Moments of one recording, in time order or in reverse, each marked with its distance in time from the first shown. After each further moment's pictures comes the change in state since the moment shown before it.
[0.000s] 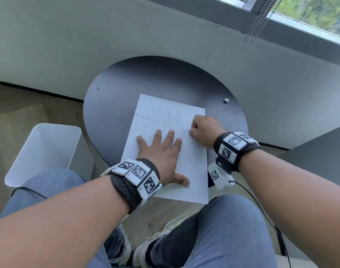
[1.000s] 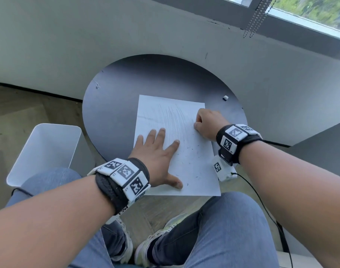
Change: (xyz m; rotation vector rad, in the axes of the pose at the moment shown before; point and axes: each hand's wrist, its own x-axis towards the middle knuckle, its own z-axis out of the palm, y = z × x) left_hand -0.012 -0.014 0.002 0.035 0.010 0.047; right_hand 0.008 0.011 -0.010 -0.048 0.008 0.045
